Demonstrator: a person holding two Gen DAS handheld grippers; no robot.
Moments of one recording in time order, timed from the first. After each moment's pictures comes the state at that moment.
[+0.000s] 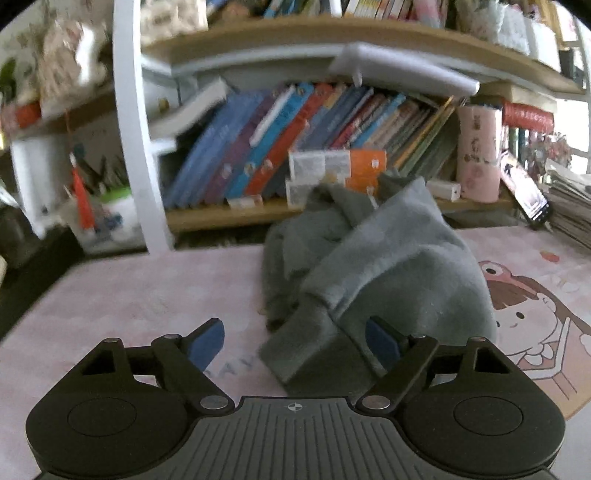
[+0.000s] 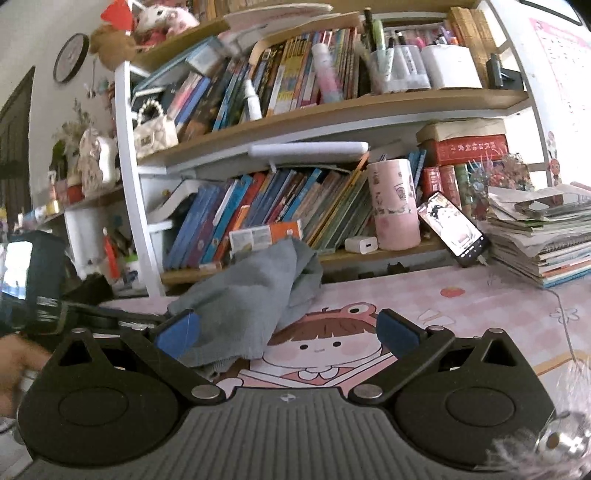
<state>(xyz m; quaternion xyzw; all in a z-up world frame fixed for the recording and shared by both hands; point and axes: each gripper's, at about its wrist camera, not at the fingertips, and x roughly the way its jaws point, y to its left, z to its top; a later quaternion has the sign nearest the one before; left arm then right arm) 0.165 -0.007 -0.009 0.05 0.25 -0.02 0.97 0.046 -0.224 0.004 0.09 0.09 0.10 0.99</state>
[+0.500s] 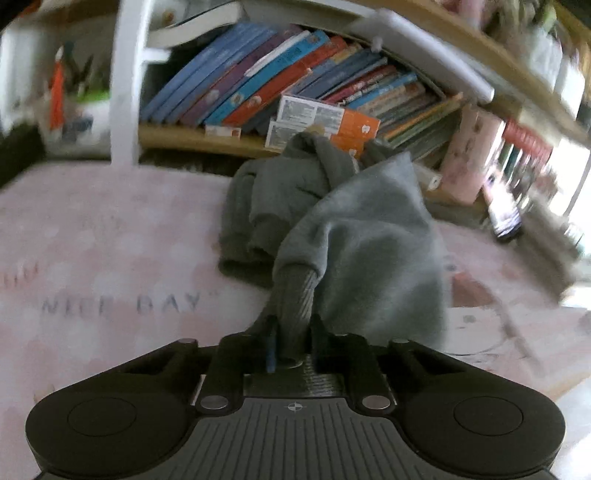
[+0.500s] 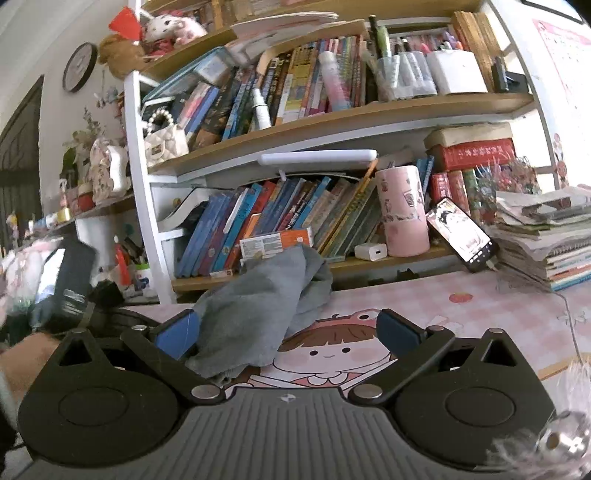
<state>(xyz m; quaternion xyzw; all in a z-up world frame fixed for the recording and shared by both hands) 0.159 0.009 -0.009 -0.09 0.33 -0.09 0.94 0.043 -0.230 0.002 0.11 0.09 0.12 0.98</state>
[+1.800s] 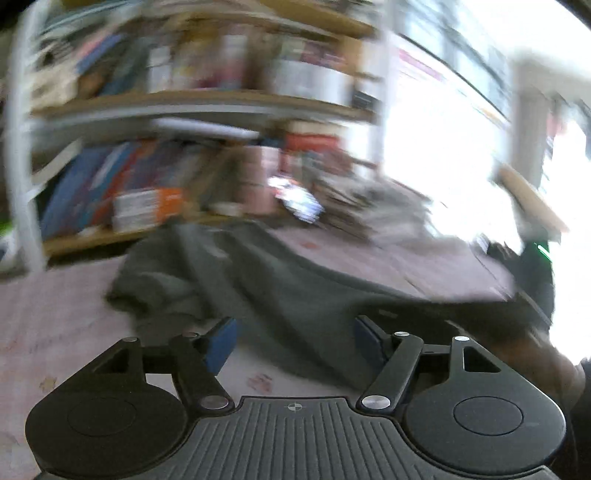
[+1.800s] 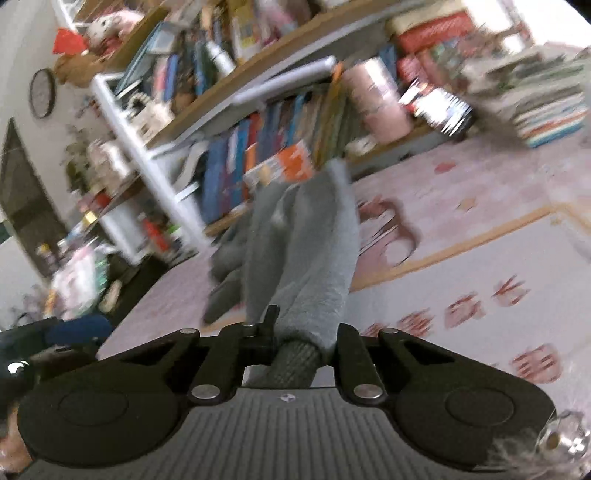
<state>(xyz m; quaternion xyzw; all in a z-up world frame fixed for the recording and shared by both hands) -0.028 -0.028 0.047 0.02 0.22 -0.29 0.93 -0.007 -0.297 -0.009 0.24 0.22 0.15 0.93</state>
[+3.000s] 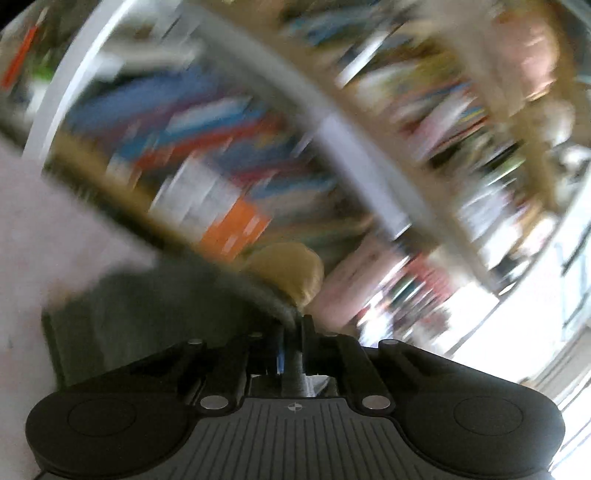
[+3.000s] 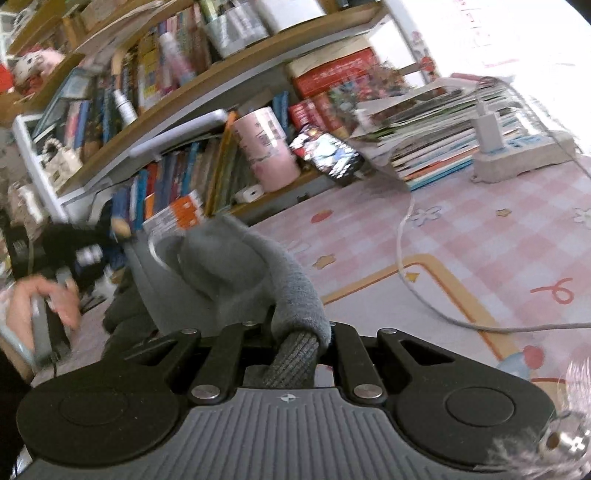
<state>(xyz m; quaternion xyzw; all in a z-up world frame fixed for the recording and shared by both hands) 0.191 -0.024 0.055 -0.30 0.19 -0.19 0.92 -0.004 -0.369 -0.016 0.23 0.22 0.05 0.95</state>
